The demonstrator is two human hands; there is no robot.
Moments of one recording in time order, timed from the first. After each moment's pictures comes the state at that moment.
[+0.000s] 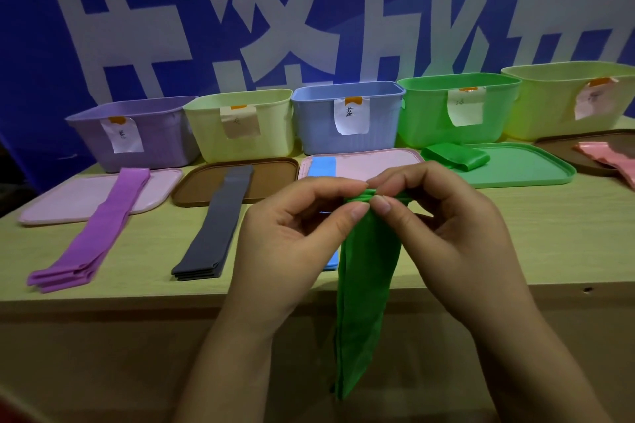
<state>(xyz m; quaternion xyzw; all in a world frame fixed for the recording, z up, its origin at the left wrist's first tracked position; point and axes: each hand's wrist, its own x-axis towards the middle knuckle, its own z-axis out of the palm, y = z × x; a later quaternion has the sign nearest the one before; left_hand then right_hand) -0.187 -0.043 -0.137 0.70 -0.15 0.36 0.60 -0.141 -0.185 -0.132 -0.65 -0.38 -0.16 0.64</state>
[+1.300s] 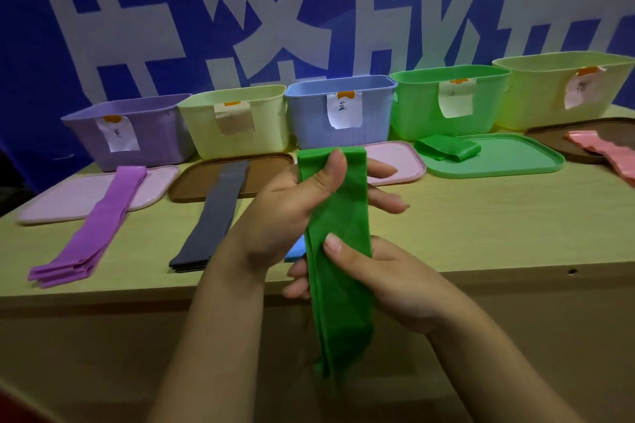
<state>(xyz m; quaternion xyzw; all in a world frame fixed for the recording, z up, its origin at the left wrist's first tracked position) -0.169 -0.034 -0.119 0.68 -0.21 0.03 0.70 -0.144 -0.170 -0.167 -0.53 -0.36 0.35 0.68</state>
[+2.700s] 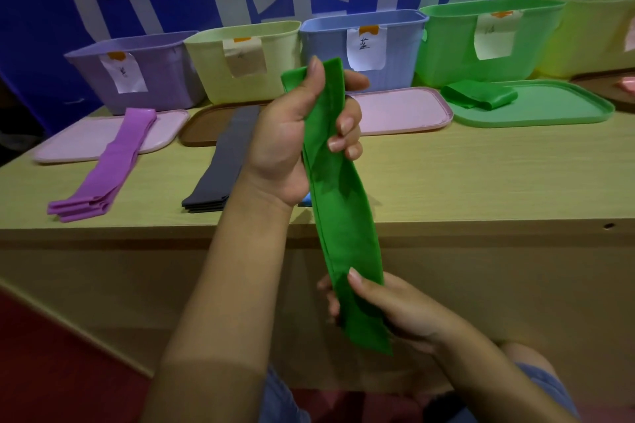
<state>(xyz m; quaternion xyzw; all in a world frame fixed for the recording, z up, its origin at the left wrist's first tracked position) -0.150 -0.025 -0.129 0.51 -0.17 0.04 0.84 -0.154 -0.174 -0.279 -0.55 -0.25 0.44 0.66</state>
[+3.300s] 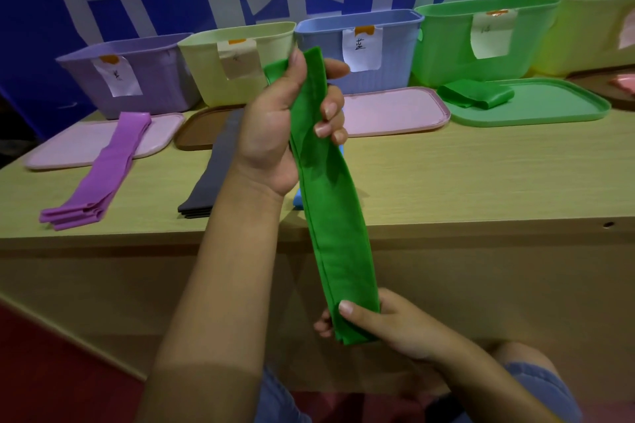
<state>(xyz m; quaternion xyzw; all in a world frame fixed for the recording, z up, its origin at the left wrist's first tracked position) -0.141 -0.015 -0.124 0.51 -0.16 0.07 0.84 -0.153 -0.175 -0.305 -0.58 -0.30 0.42 0.63</state>
